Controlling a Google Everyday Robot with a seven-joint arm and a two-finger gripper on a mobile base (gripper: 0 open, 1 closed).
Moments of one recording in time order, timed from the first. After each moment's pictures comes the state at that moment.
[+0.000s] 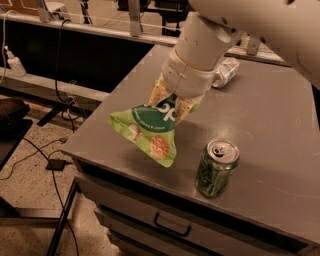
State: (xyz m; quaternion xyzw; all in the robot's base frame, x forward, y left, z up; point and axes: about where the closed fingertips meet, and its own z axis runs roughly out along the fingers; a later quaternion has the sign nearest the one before) arm 0.500 -0.020 0.902 -0.96 0.24 0.00 0.17
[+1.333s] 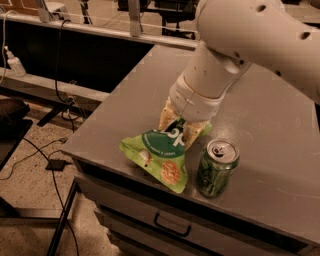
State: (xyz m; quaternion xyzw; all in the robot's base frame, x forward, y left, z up) arm 0.471 -0.035 0.867 -0.95 0.27 0.01 0.17
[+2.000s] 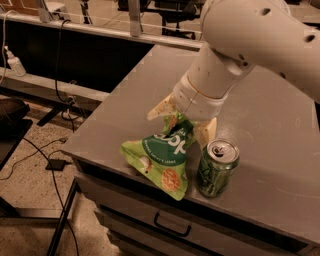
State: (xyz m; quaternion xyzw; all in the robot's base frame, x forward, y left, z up) arm 0.481 -0.042 0.865 -0.94 0.28 -0.01 0.17
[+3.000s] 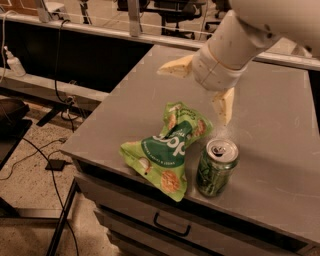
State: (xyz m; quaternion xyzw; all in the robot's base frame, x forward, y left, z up) arm 0.542 -0.076 0.909 -0.93 0.28 -0.09 0.21
